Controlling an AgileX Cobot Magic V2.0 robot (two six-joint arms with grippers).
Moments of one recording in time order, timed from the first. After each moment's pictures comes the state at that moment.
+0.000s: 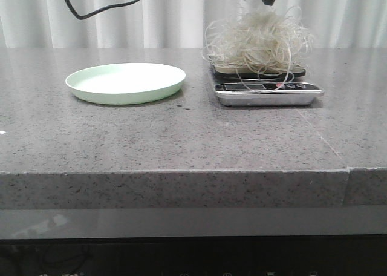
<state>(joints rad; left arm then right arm) -0.70 2.12 -2.04 0.01 0.48 0.12 0.02 0.65 -0.67 0.06 0.65 -0.02</state>
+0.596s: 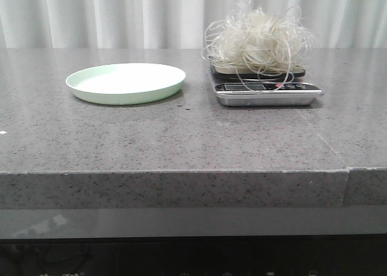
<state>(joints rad) -0.70 1.78 -2.04 0.01 0.84 0.12 0.02 0.65 -0.67 0.06 0.65 -0.02</state>
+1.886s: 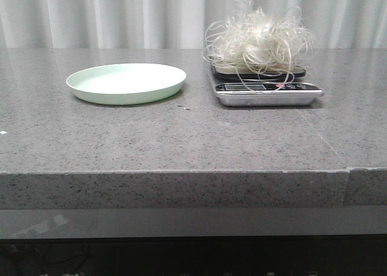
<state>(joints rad) -0.70 0.64 -0.84 0.01 0.76 0.03 0.10 0.77 -0.76 0.20 0.66 -0.14</state>
